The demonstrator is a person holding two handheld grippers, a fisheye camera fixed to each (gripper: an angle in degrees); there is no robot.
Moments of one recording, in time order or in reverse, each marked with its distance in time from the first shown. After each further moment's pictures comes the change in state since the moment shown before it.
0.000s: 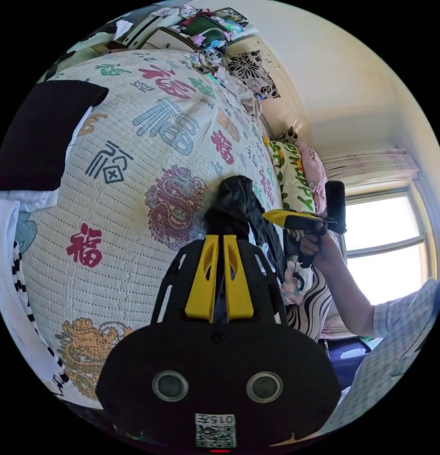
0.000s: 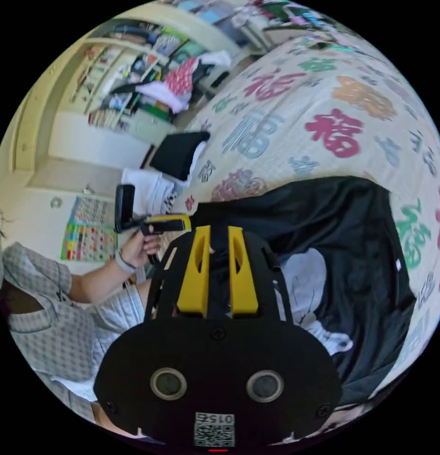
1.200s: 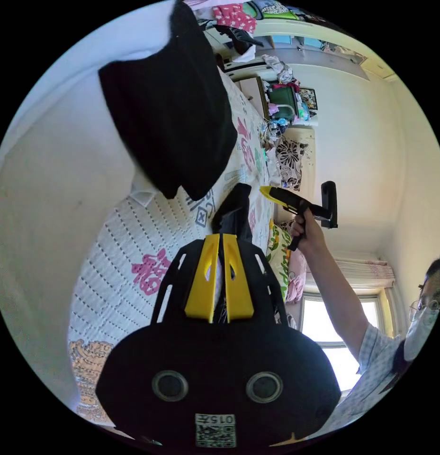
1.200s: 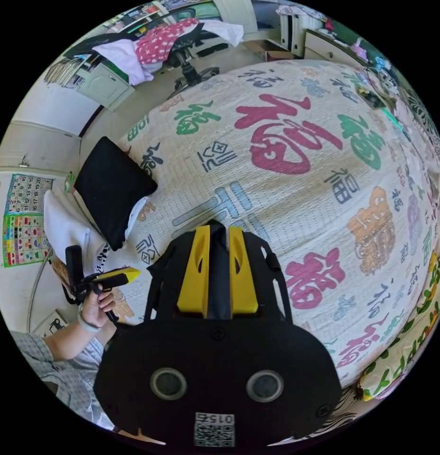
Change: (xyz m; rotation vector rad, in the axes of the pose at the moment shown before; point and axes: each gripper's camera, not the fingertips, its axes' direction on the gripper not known) left arm -0.147 -0.055 -0.203 0.383 0.175 -0.451; right arm -0.009 -0.298 0.121 -0.138 0.440 -0.091
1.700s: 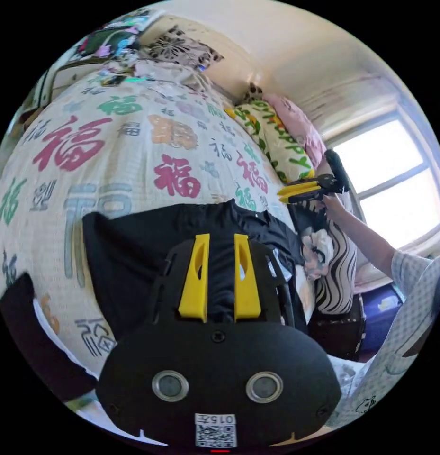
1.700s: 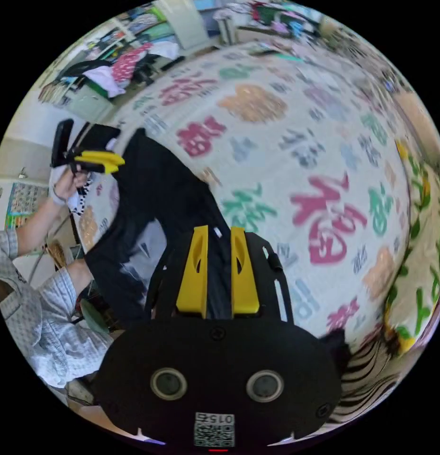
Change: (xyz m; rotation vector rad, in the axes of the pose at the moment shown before) left arm 0.209 0.015 0.175 -0.600 -0.243 0.877; right arm 0.153 0.319 -0.070 0.033 0.015 0.188
